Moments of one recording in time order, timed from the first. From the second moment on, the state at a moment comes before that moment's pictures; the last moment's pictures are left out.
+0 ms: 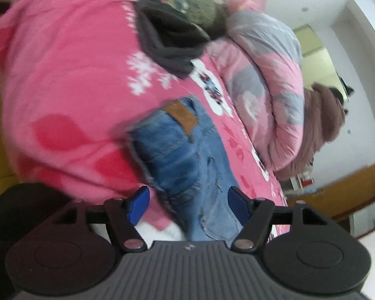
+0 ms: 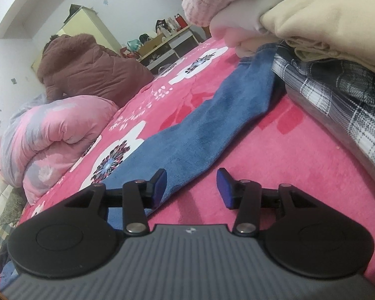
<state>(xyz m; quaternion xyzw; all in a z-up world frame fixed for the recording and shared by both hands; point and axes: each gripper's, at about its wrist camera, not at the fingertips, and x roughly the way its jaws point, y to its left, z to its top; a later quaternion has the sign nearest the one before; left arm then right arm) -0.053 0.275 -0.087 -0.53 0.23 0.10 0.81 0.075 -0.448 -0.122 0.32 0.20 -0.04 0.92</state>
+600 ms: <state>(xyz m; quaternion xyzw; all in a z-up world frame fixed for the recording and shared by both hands) -0.010 0.276 -0.097 -0.52 0.23 0.12 0.81 0.072 -0.456 -0.126 0.35 0.19 -0.03 0.92</state>
